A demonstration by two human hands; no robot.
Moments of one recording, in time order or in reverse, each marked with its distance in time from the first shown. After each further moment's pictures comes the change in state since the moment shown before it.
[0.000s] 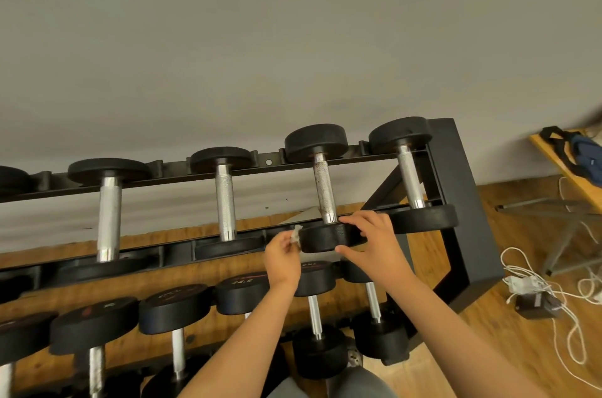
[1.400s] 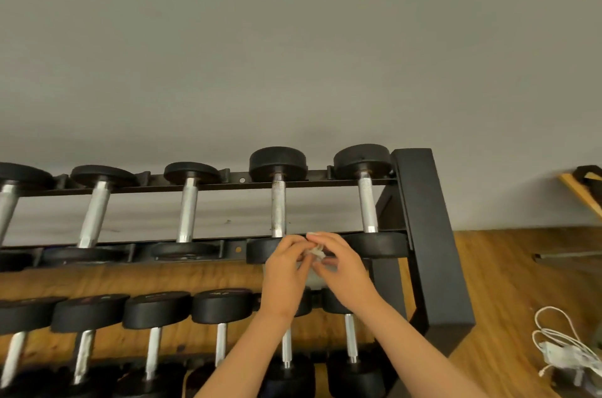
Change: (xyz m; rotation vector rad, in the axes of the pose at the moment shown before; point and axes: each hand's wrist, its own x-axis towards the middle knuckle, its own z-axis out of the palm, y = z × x) left_hand -0.091 0.075 0.099 0.415 -0.001 0.592; right_hand -0.009 0.061 -0.063 0.672 -0.221 -0.096
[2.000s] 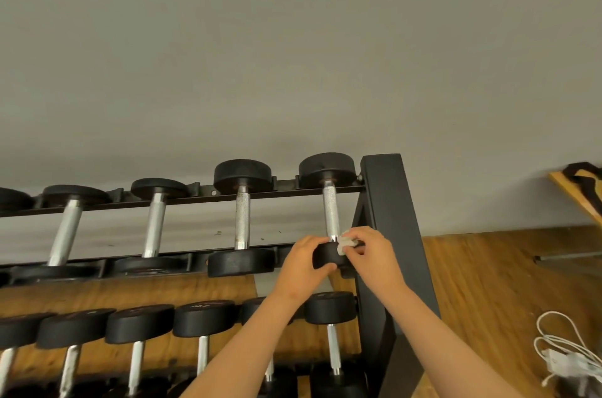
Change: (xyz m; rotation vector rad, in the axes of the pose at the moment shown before) left_hand 0.038 0.043 0.089 0.112 -0.318 -0.094; right_hand 0.006 0.032 -0.126 -0.366 0.227 0.041
